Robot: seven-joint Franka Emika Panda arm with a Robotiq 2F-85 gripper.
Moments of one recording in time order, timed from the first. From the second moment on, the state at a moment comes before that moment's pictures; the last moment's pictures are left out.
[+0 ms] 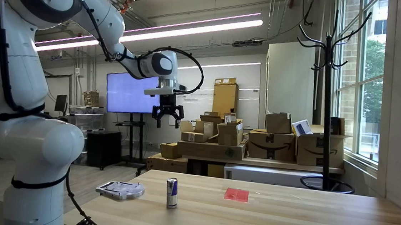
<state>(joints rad) -0.05 -0.27 -0.18 -2.20 -0.09 1.93 -0.24</state>
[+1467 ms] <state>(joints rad) -0.07 0.16 -0.14 -2.26 -0.09 2.38 -0.24</state>
